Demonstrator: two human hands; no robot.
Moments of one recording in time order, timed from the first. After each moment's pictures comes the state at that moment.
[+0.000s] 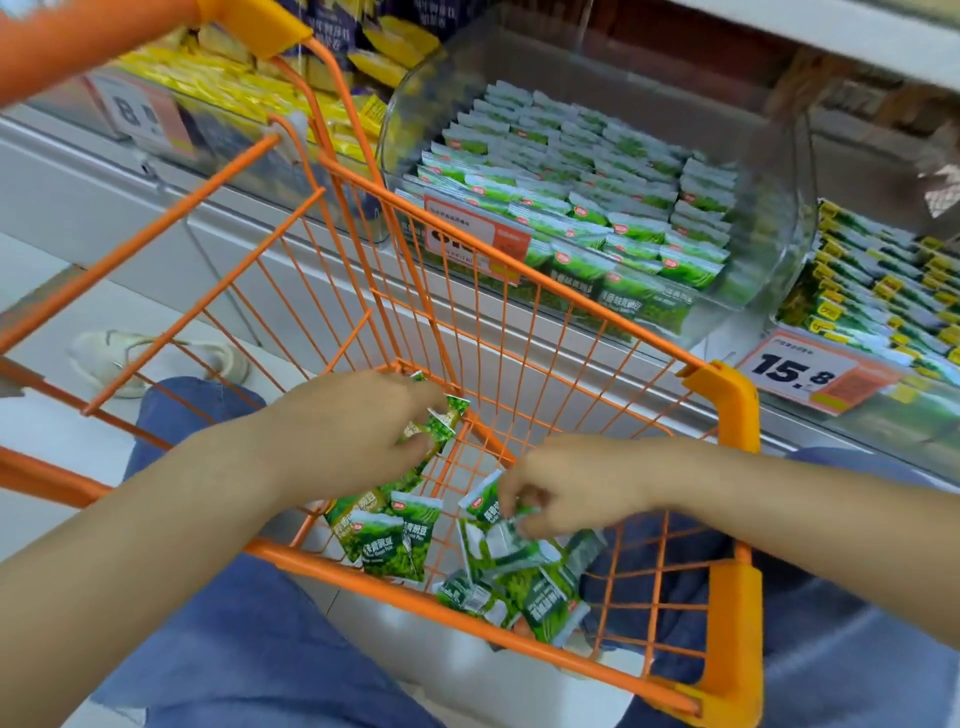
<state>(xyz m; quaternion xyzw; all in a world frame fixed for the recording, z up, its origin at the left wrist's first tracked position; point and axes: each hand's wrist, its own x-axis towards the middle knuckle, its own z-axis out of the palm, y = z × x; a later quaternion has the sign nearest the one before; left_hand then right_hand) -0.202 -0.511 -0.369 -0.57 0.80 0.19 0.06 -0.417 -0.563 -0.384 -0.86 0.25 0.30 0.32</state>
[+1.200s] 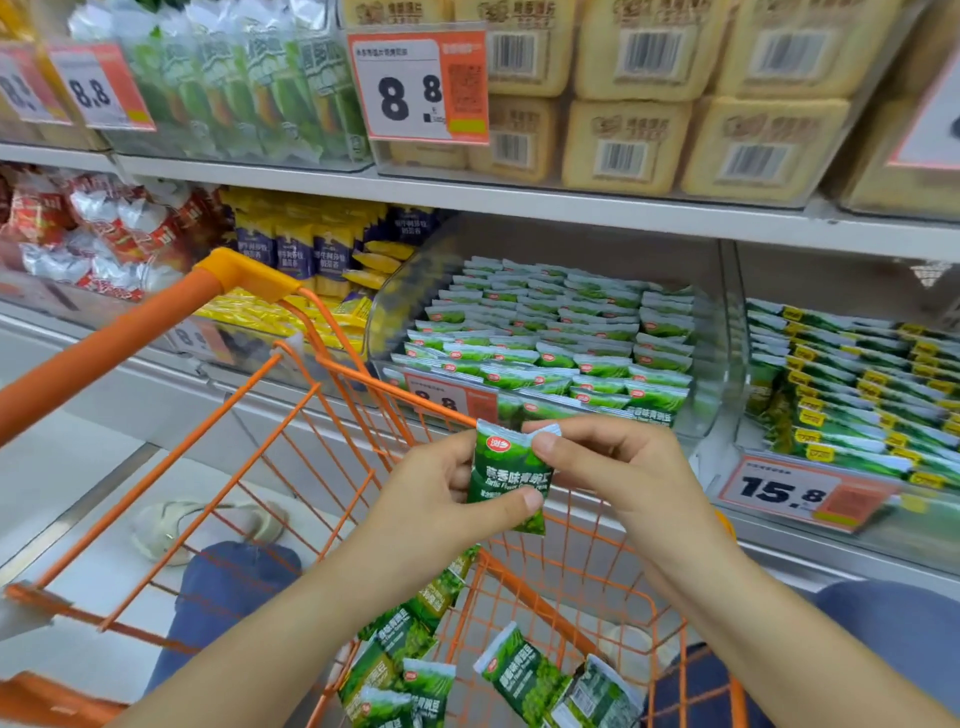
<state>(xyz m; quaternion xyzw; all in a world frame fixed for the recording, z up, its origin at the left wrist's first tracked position) -0.276 -0.544 -0.313 -0.52 0.56 0.49 -0.42 -0.438 -0.582 -0.313 -0.55 0.40 -0.44 0.59</state>
